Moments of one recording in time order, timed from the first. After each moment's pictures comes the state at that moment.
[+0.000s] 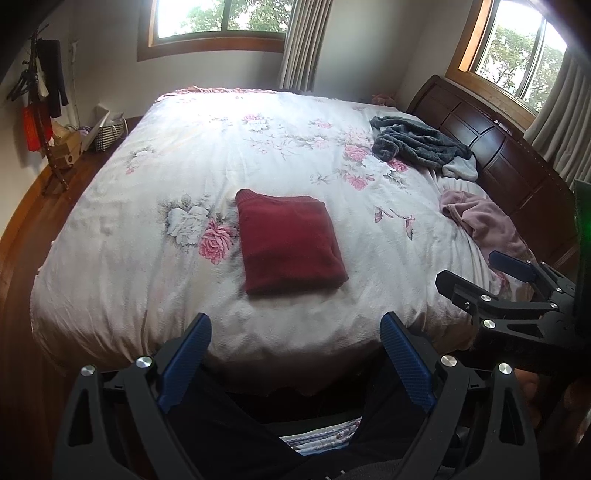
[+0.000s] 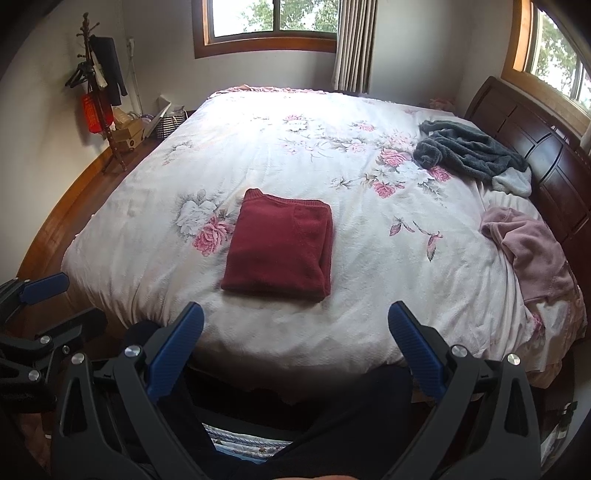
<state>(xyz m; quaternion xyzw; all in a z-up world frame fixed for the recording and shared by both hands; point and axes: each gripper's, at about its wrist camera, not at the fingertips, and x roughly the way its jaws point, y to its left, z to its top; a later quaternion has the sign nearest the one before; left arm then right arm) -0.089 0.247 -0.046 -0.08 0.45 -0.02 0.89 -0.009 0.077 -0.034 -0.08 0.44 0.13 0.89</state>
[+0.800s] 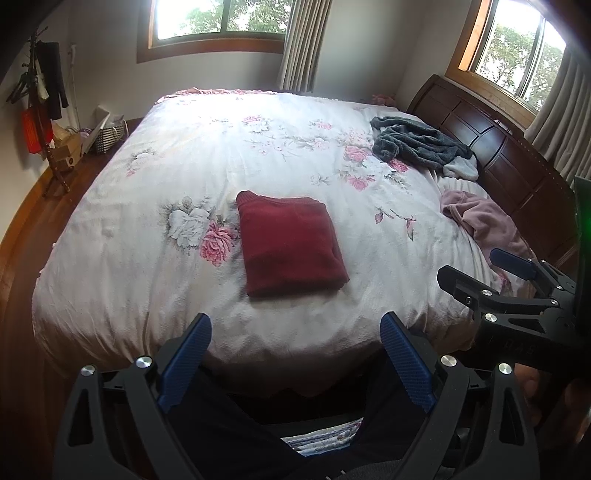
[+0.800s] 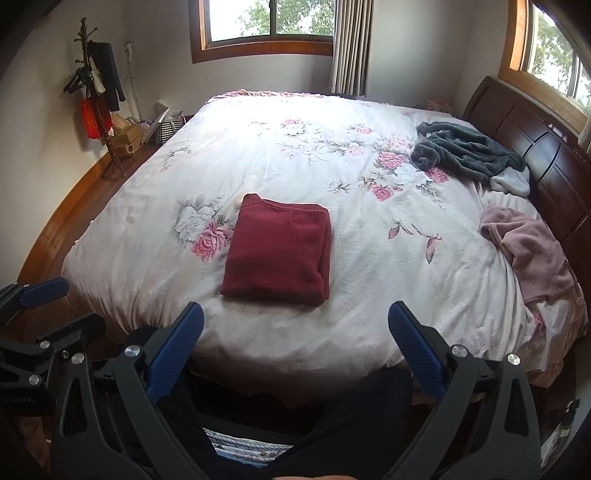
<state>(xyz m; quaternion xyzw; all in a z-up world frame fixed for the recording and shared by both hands) -0.085 0.251 -0.043 -0.08 0.45 -0.02 0.89 -0.008 0.074 -0.032 -0.08 0.43 0.13 0.89</state>
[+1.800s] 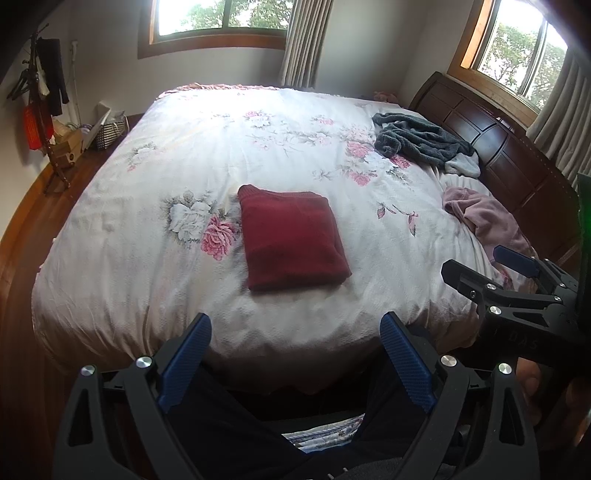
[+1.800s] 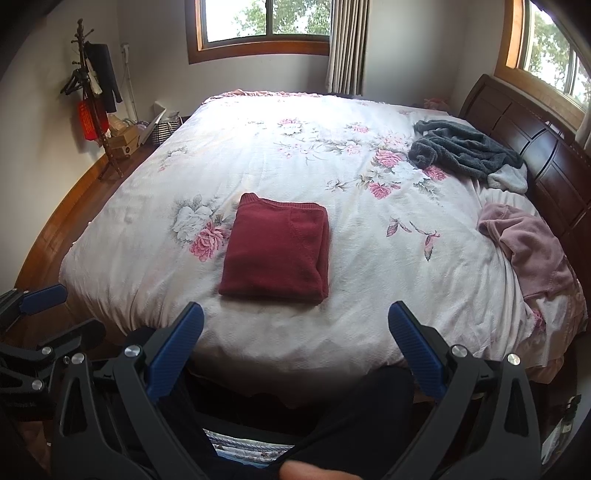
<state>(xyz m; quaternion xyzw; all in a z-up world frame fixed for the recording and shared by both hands) -0.087 0.255 -0.050 -0.08 0.45 -0.02 0.89 -0.006 0.071 -0.033 -0.07 0.43 0.12 0.89</state>
